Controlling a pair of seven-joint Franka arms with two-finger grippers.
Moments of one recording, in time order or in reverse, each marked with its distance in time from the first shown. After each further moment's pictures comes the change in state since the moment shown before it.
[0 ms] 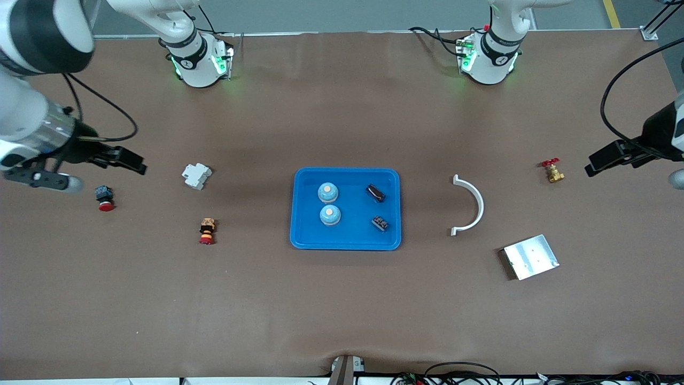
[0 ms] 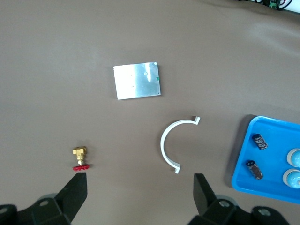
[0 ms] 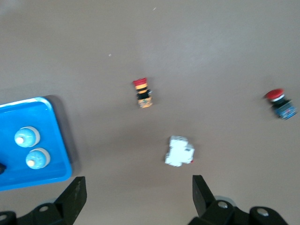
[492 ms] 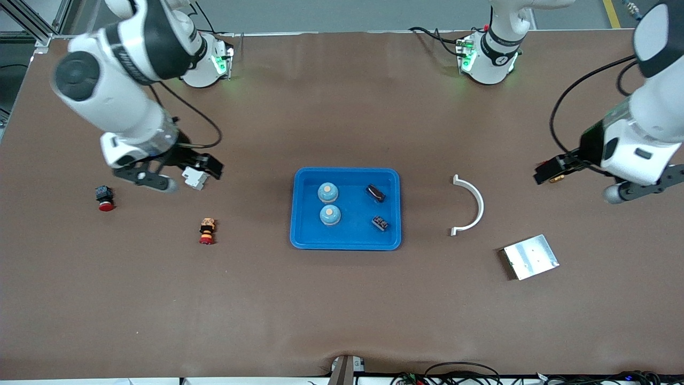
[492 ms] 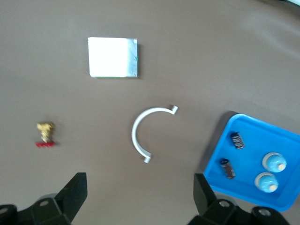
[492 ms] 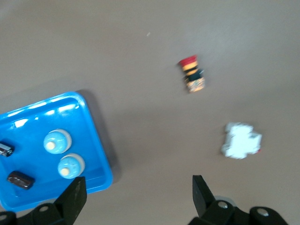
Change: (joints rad) left arm -0.116 0.063 -0.019 -0.002 -0.026 0.000 -0.287; right arm 0.243 0.026 0.005 -0.152 0.001 0.239 0.338
